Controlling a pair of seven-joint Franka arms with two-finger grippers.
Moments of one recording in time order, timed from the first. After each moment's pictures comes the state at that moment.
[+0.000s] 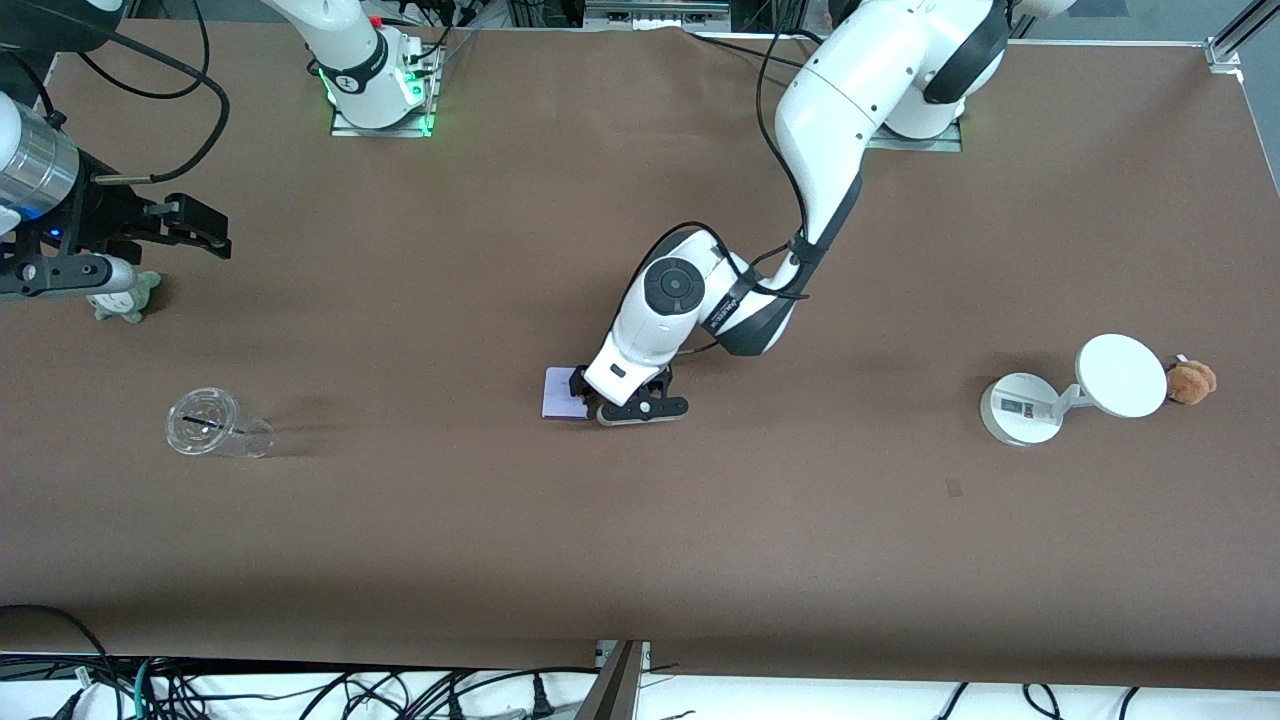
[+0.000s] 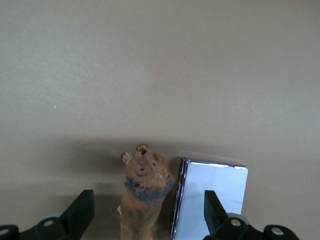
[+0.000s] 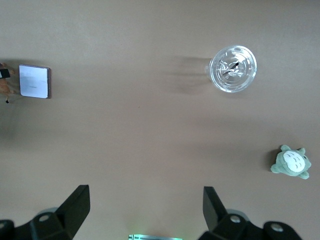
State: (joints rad) left arm -0.63 1.01 -0.14 -1.17 -0.04 2.43 -0.84; right arm 0.19 0.13 -0.10 -1.43 0.00 1.46 0.00
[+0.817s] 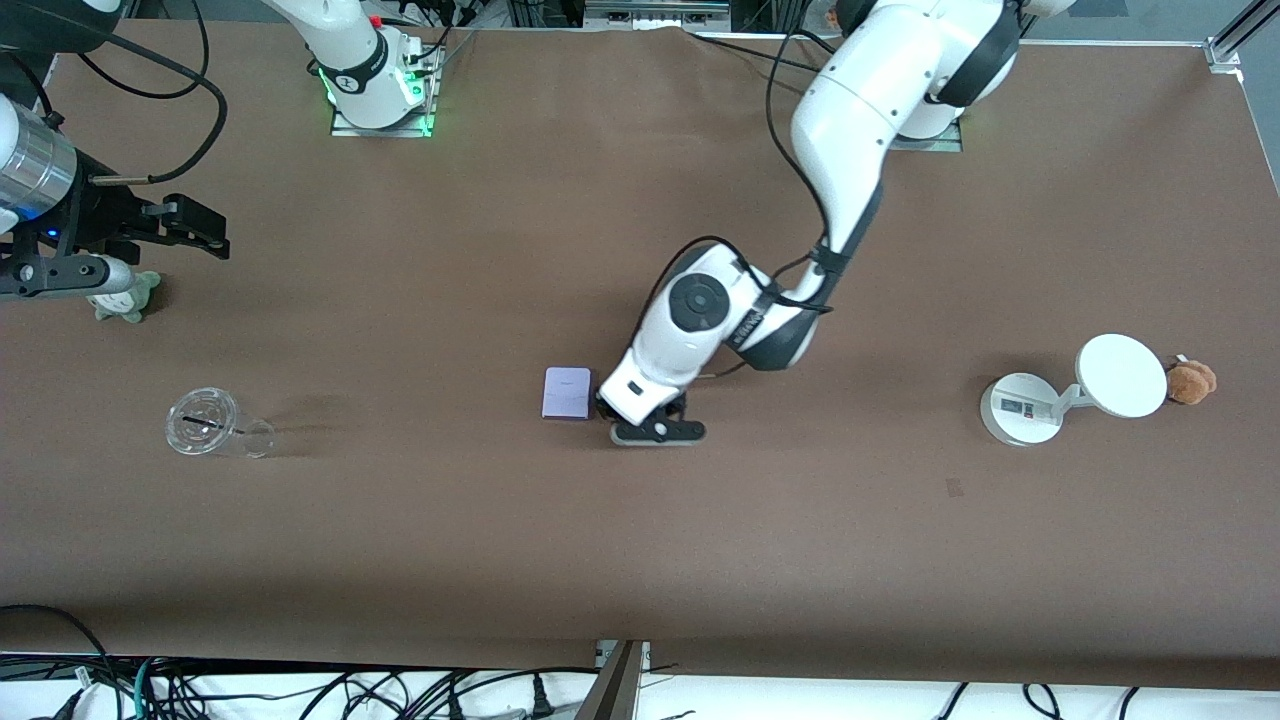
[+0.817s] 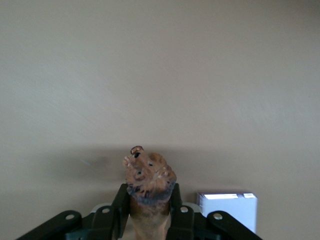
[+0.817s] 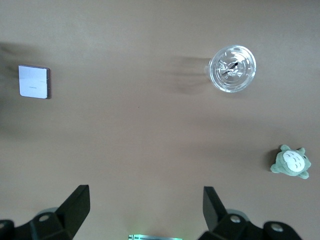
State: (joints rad) left arm -0.55 0.98 -0.12 -1.12 -0.04 2.35 -0.69; right arm 0.19 0.13 -0.10 -1.43 0.00 1.46 0.00
